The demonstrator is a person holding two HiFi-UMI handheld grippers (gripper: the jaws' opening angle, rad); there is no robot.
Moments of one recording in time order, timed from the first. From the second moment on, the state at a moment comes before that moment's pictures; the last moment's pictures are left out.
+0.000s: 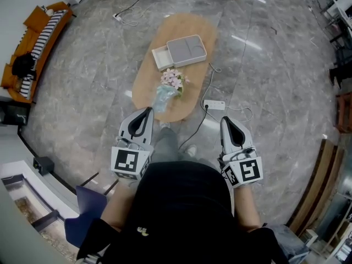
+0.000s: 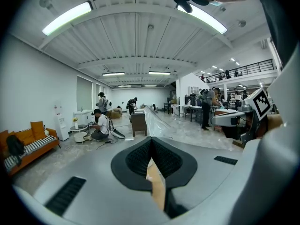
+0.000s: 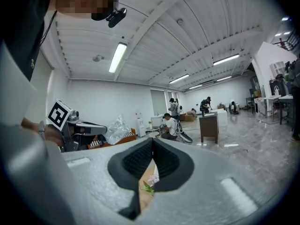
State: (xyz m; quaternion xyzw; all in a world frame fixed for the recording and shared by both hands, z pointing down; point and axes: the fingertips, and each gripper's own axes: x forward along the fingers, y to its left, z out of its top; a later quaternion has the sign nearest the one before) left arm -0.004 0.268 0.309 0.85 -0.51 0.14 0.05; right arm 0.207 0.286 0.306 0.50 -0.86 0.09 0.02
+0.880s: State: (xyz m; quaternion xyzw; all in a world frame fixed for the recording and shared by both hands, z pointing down) left arm -0.108 0.093 0.324 0.86 -0.48 0.14 0.06; right arm 0.096 0.106 0.299 0.51 -0.86 0.08 0.06
